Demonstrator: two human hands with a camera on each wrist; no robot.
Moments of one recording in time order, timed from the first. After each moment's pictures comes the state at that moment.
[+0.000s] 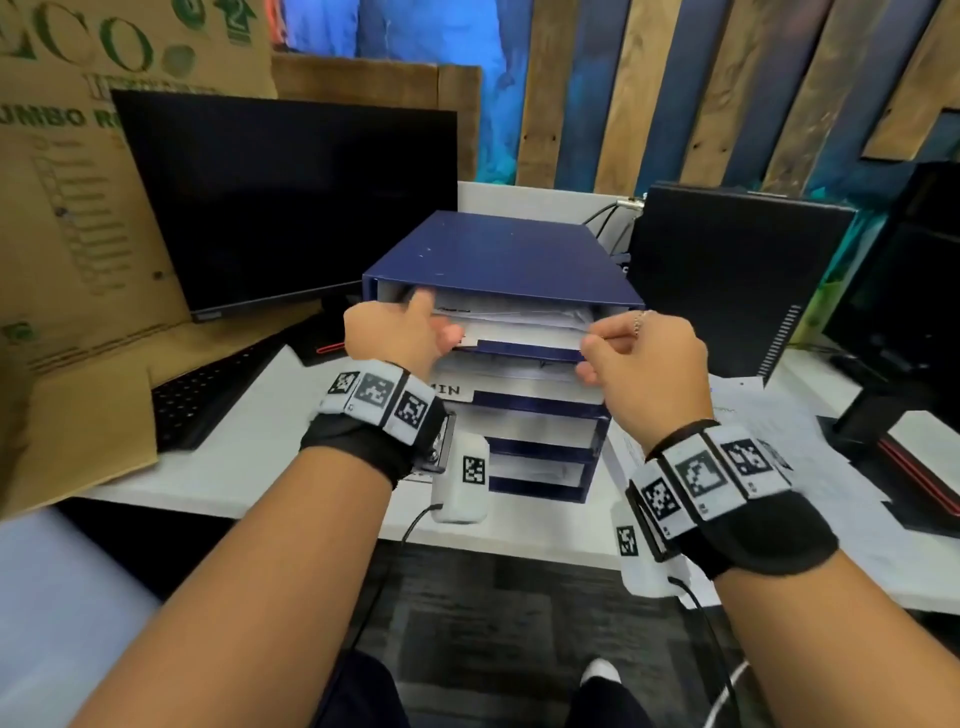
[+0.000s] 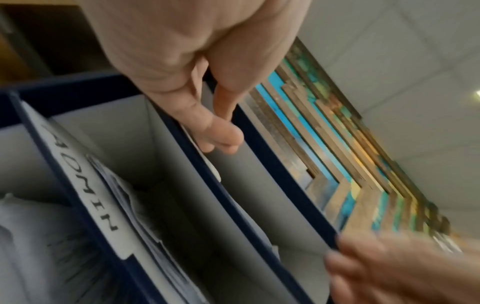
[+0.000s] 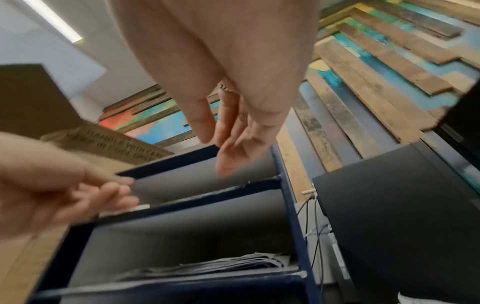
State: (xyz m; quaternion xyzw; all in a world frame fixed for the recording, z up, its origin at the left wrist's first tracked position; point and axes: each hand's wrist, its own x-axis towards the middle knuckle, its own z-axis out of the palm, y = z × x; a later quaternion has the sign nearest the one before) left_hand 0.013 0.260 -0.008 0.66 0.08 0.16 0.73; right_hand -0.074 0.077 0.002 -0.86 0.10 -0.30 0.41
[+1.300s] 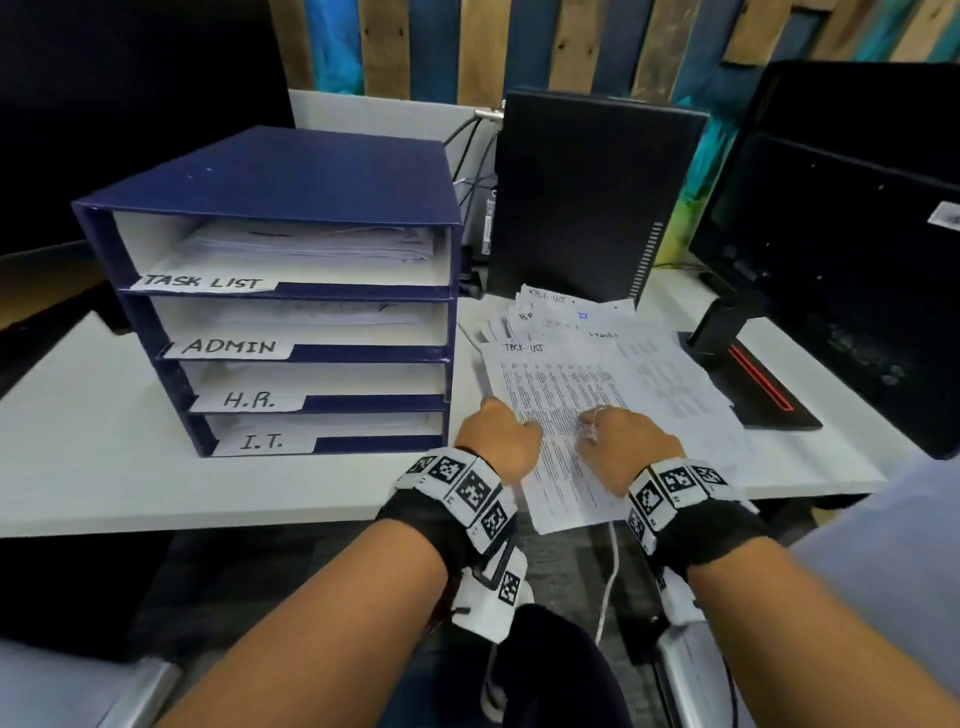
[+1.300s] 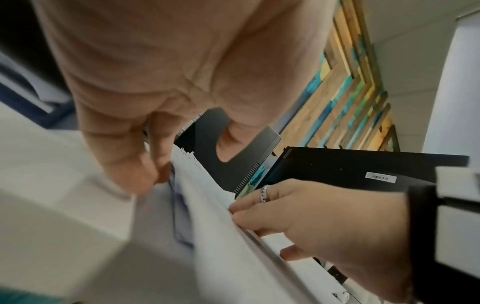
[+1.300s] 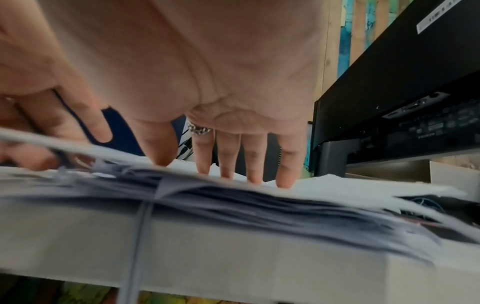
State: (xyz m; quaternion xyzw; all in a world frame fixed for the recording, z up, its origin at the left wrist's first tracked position) left_hand -0.036 0.049 -0.146 0.89 -0.16 -0.15 0.41; right_hand -0.107 -0.095 -0.129 -0.96 0.25 0.03 0.11
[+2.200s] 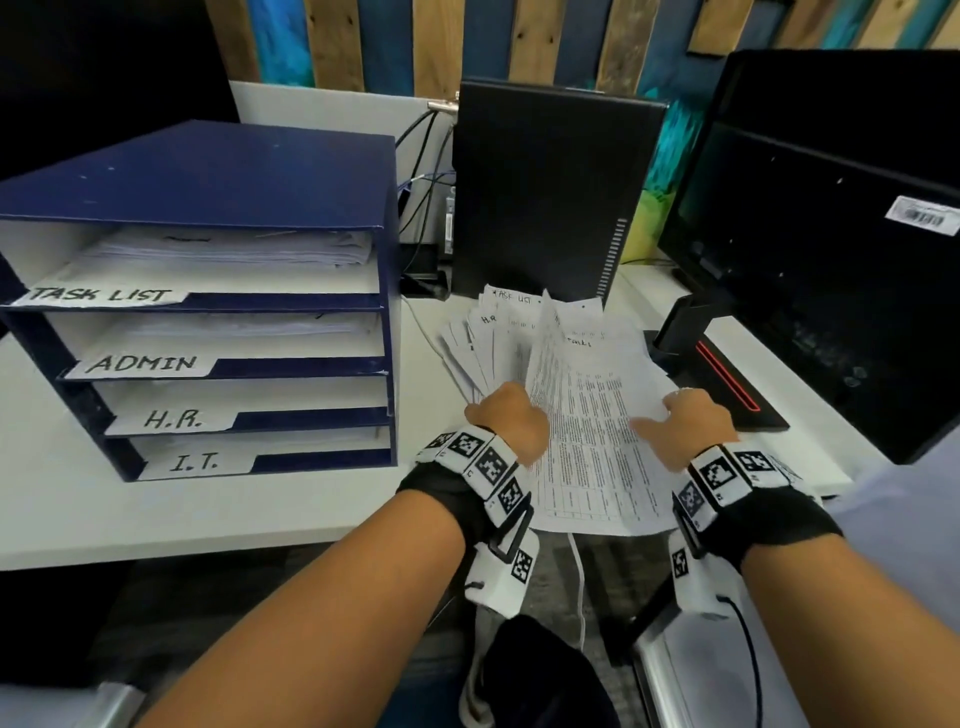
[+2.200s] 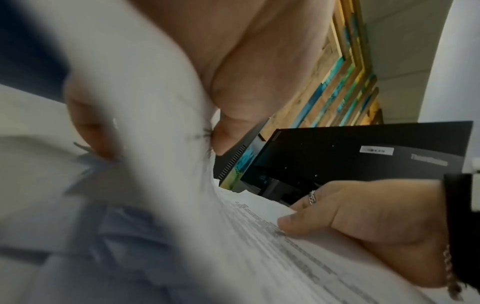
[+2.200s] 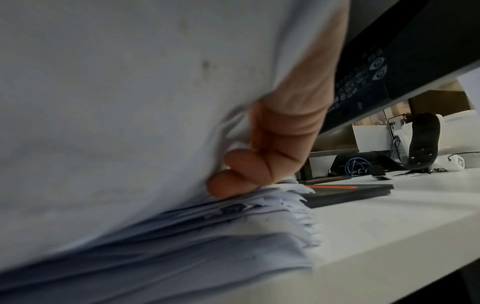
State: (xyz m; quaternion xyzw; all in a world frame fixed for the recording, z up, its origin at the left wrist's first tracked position) left_hand -0.036 -0.024 -0.119 0.91 -0.18 -0.16 0.34; right_hand -0.115 -0.195 -0.113 -0.88 0.42 -0.03 0.21
